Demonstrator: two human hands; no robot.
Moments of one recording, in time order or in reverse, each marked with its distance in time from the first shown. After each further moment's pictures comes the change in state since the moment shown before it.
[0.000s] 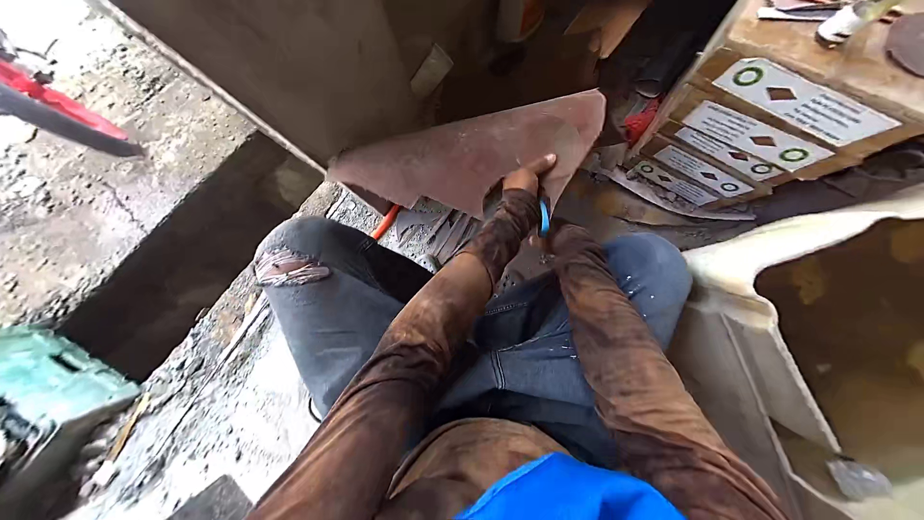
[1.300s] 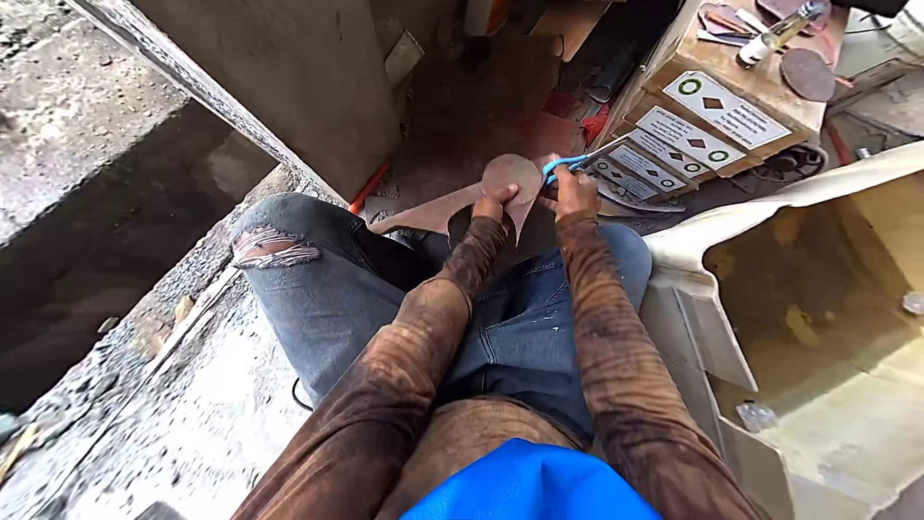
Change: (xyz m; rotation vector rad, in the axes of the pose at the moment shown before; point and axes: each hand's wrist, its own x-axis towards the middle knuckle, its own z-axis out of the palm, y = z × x) left_hand -0.027 -0.035 -0.055 -0.351 -0.049 -0.130; right_hand -0.001 -0.020 -0.022 1.124 0.762 0.008
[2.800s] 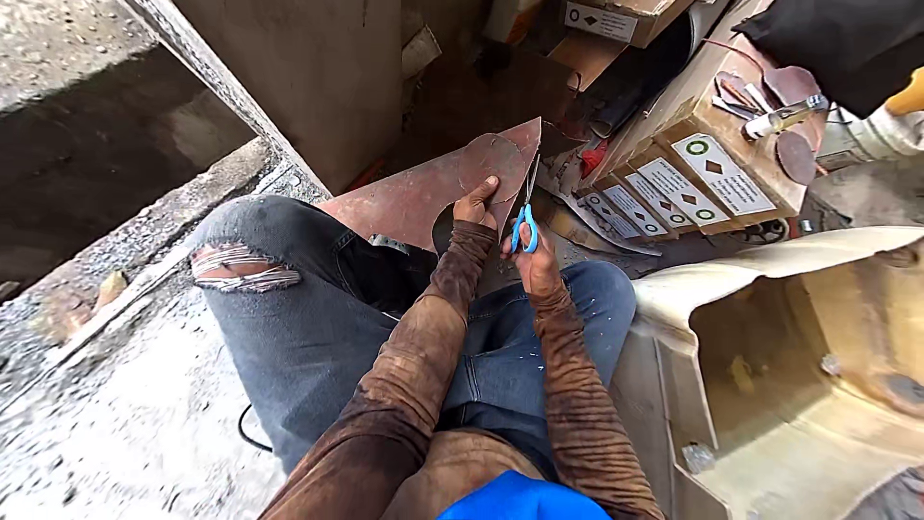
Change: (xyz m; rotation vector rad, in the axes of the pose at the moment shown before) left_hand 0.027 0.039 0.003 -0.491 0.000 0.169; right_hand -0.041 0.046 0.018 0.114 -0.573 -0.284
